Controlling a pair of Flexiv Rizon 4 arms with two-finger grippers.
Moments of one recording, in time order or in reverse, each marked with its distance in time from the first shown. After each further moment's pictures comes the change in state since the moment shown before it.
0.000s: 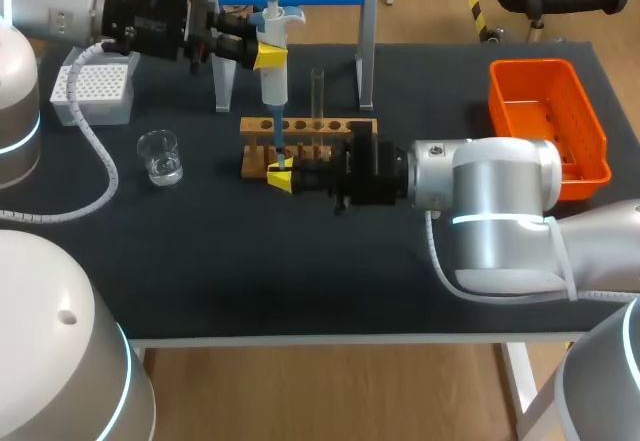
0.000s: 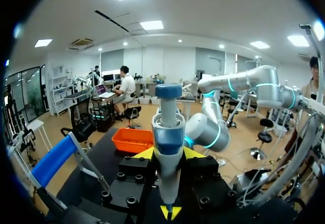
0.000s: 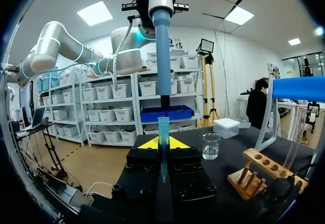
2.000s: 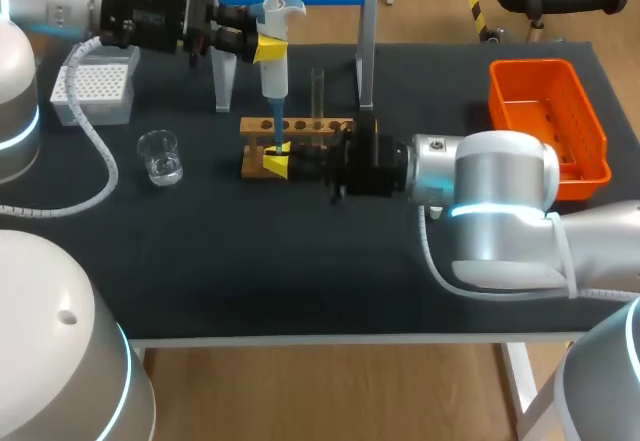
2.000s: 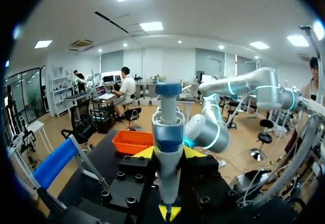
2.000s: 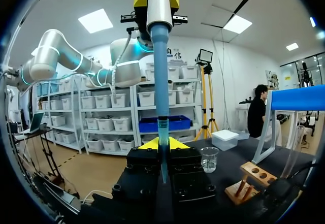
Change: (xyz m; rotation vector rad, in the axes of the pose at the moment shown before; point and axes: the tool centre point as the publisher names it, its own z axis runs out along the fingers) left arm 0.000 -0.008 -0.002 0.003 -0.001 0.001; right arm -0.002 0.031 0.004 -0.090 -0.010 -0.007
